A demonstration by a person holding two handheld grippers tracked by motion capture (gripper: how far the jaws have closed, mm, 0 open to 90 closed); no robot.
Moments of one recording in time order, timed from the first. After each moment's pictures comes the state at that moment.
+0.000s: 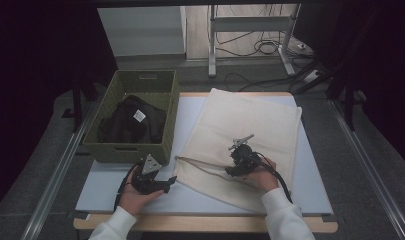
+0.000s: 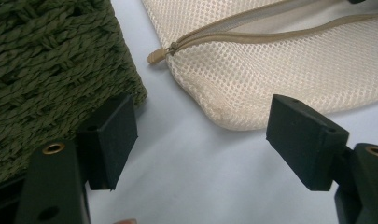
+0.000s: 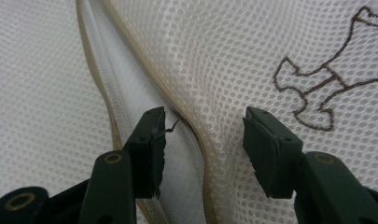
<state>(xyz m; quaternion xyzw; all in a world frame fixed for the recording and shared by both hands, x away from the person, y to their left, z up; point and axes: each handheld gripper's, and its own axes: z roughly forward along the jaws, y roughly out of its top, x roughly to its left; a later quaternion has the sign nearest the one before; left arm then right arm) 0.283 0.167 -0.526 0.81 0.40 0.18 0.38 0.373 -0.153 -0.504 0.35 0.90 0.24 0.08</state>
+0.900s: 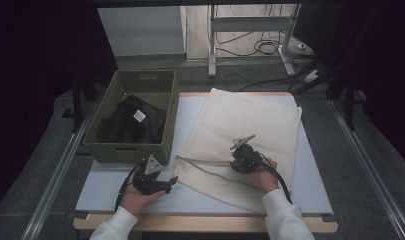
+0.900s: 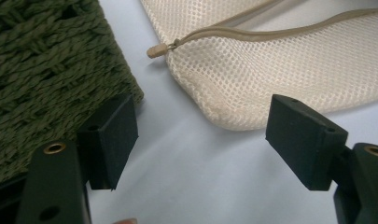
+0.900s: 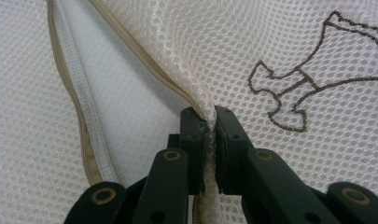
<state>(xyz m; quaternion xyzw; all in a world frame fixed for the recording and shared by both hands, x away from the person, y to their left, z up) 0.283 0.163 -0.526 0.82 0.40 0.19 0.37 0.376 -0.158 -0.507 0.35 0.90 0.24 0.11</state>
